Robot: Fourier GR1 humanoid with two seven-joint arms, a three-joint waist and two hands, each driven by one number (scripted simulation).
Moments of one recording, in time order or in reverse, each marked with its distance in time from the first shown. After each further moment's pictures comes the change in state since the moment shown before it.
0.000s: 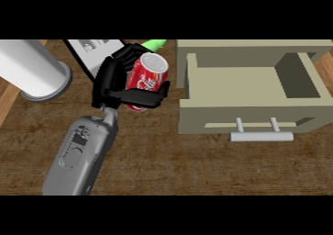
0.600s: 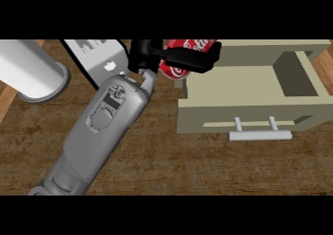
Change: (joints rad) left arm -0.402 -0.002 -0.091 0.206 0.042 0.192 0.119; right arm -0.021 -0.017 -0.040 0.022 -0.020 0.016 -0.006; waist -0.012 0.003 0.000
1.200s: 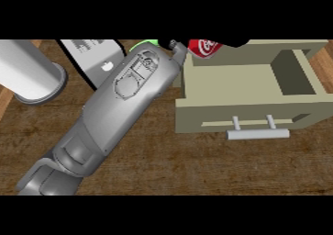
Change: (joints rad) left arm -0.293 0.000 -0.045 0.315 0.129 0.089 -0.025; right arm -0.039 -0.005 -0.001 0.015 0.002 0.002 0.021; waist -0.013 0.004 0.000
